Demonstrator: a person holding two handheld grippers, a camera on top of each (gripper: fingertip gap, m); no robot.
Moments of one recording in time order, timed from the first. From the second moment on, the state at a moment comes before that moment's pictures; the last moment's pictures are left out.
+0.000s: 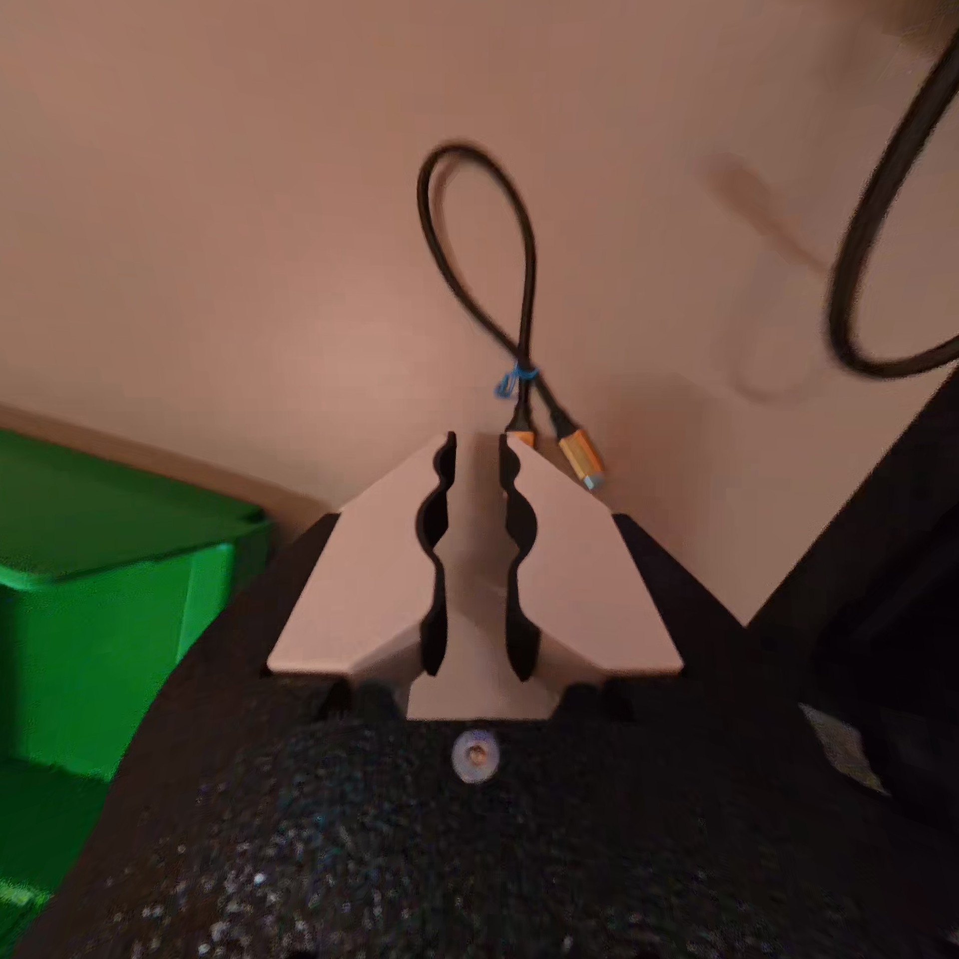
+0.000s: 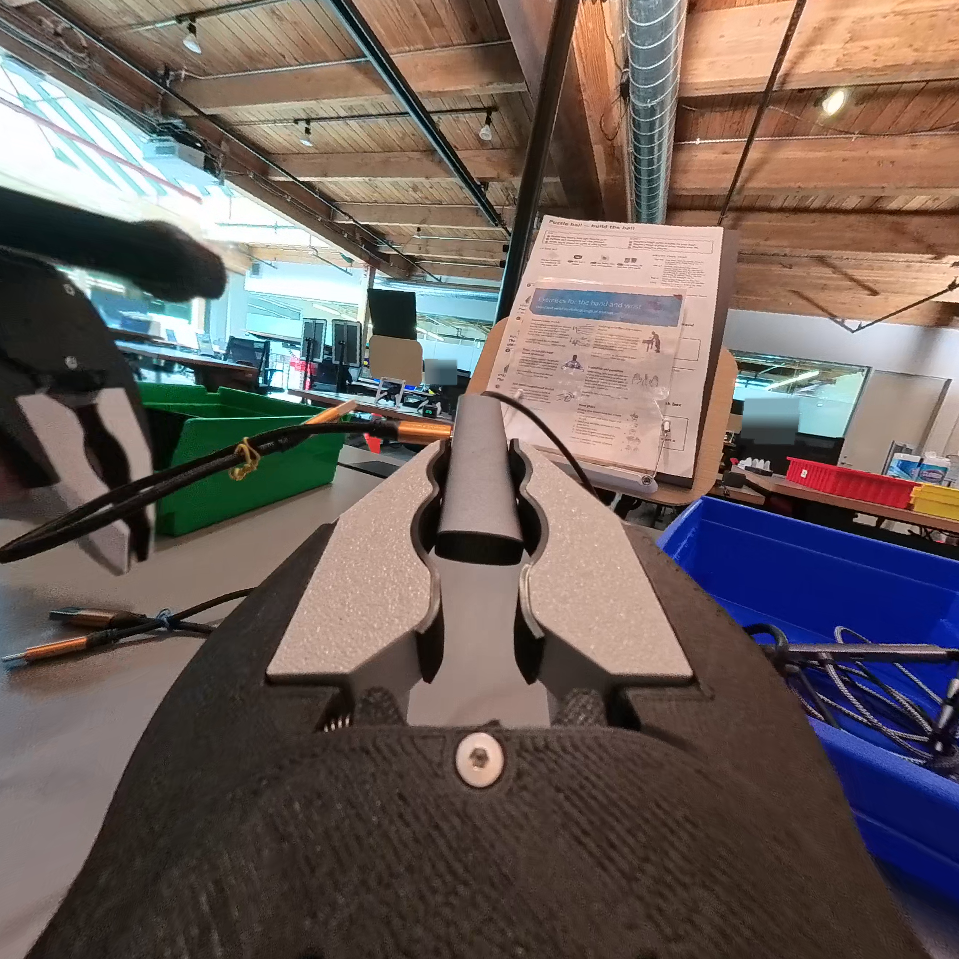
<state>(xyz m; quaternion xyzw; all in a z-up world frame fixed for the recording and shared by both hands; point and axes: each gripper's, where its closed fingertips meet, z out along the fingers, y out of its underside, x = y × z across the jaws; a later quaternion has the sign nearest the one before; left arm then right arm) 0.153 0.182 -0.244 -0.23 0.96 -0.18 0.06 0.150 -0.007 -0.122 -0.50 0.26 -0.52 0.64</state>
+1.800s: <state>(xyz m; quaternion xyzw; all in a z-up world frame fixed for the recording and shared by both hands) 0.155 0.109 -0.272 0.01 0.96 -0.27 0.09 0.150 -0.020 -0.117 -0.48 0.28 -0.53 0.64</state>
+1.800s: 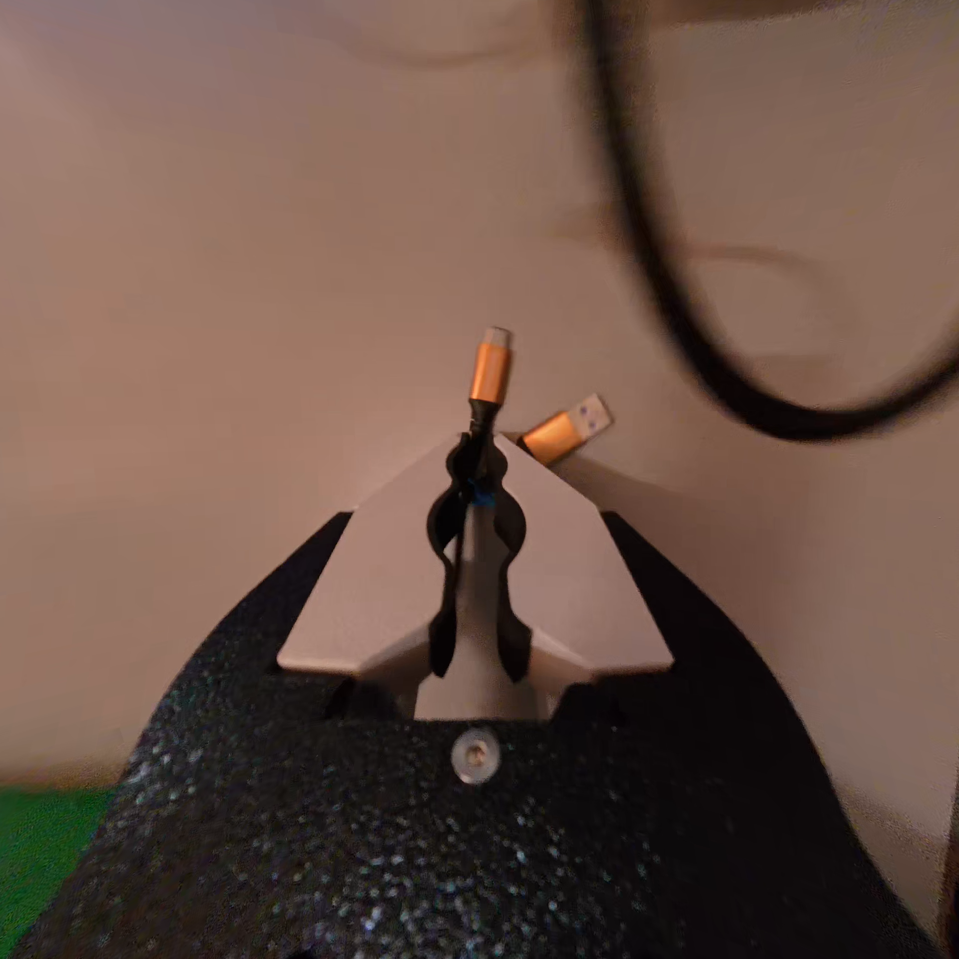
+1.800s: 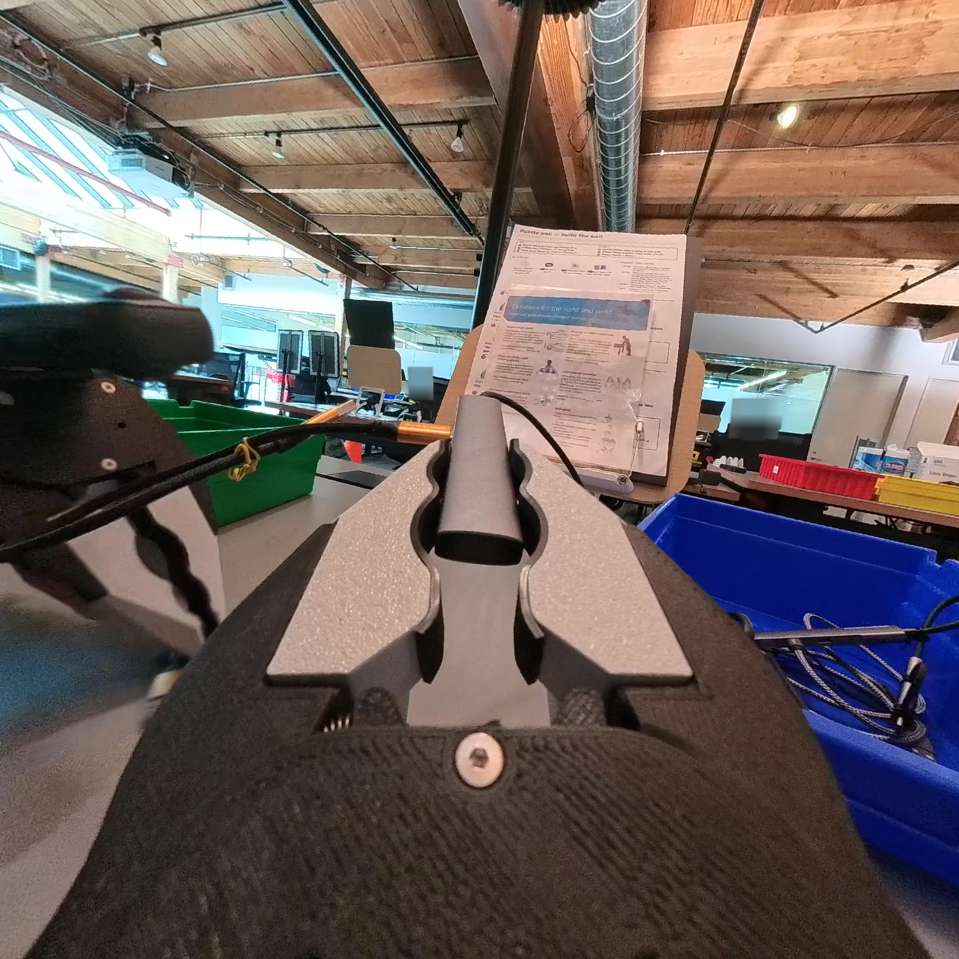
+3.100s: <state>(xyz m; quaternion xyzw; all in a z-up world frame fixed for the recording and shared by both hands) 0.198 0.176 -0.133 -0.29 0.85 -0.36 0.25 0.140 0.023 -0.126 -0.54 0.21 -0.44 0.68</state>
